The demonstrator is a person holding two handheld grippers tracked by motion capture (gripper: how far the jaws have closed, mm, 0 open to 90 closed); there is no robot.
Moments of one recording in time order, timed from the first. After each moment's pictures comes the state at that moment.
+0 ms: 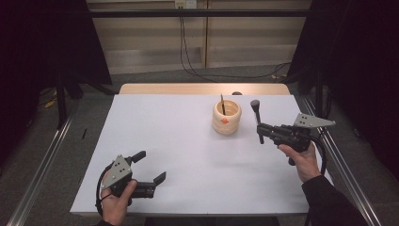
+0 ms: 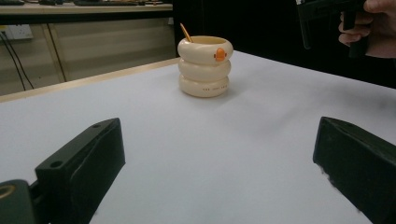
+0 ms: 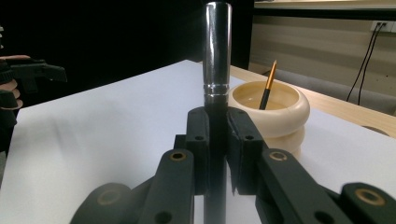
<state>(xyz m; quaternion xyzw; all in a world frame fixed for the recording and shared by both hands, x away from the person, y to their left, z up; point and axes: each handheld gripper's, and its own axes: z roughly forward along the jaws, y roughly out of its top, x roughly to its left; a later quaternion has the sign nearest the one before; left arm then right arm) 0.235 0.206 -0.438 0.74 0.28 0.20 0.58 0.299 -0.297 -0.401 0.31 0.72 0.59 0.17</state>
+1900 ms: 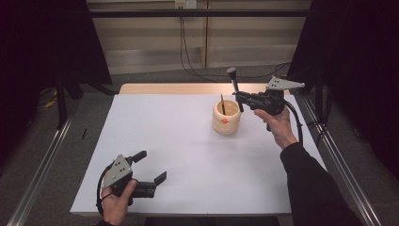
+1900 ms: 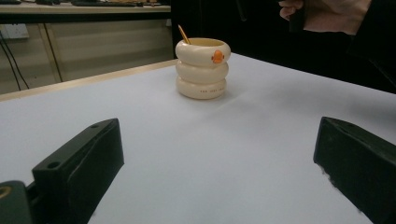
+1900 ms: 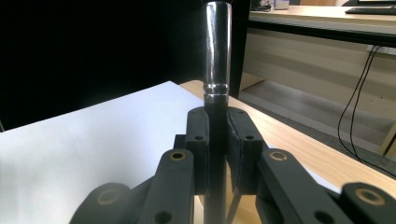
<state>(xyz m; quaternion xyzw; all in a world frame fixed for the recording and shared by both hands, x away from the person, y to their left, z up) 0.236 0.205 -0.439 0.73 0.28 0.20 0.59 0.395 -0.246 -0.363 0.30 0.73 0.59 0.19</state>
